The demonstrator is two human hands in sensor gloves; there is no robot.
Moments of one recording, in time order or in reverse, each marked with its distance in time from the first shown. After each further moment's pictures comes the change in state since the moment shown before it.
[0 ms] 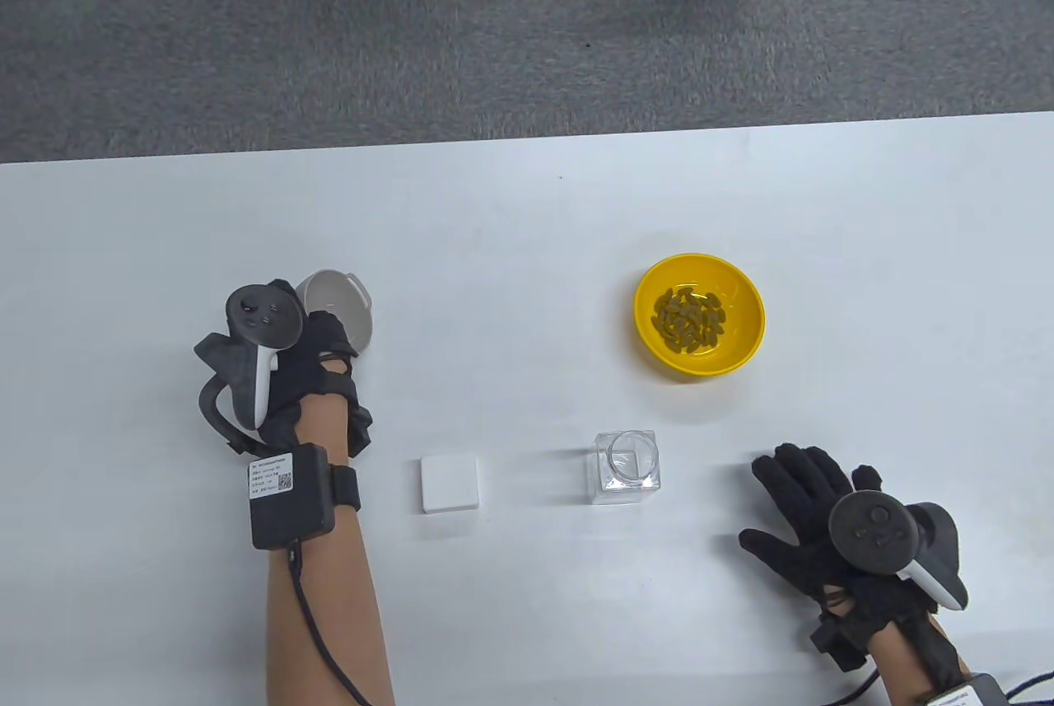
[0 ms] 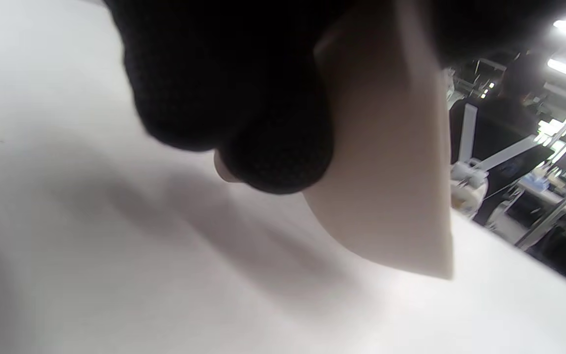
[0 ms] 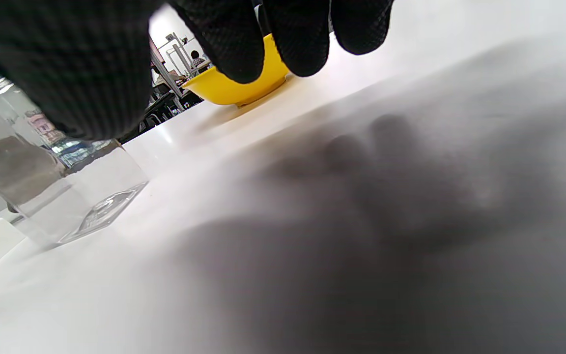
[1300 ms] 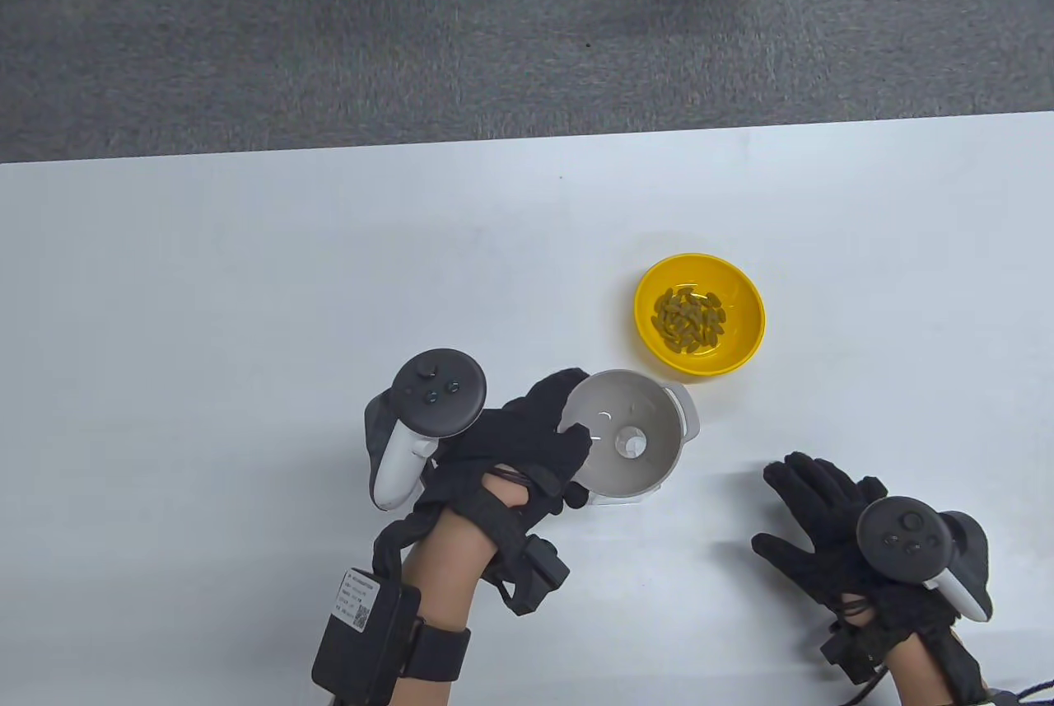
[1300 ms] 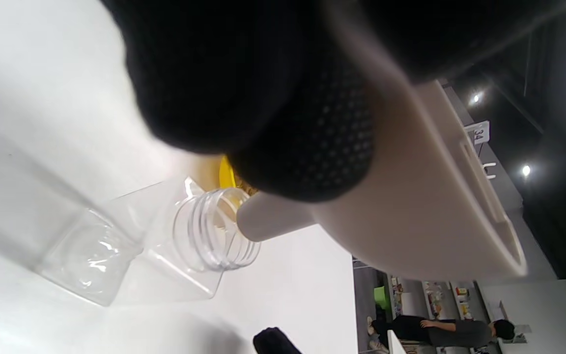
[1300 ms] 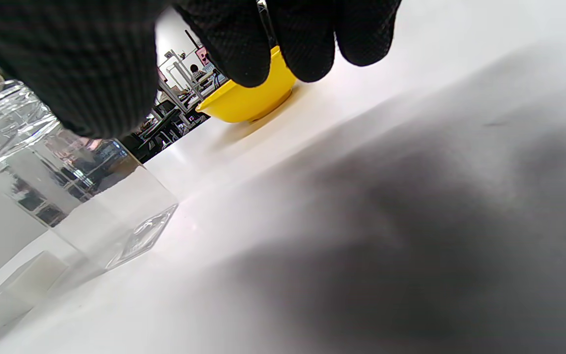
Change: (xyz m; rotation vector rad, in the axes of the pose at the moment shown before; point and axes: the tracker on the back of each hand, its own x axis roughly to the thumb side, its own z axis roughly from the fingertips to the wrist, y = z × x) left_hand 0.122 -0.027 0.187 -0.782 -0.547 0.382; right_hand -0.007 -0.010 0.012 -0.001 -0.004 -0.113
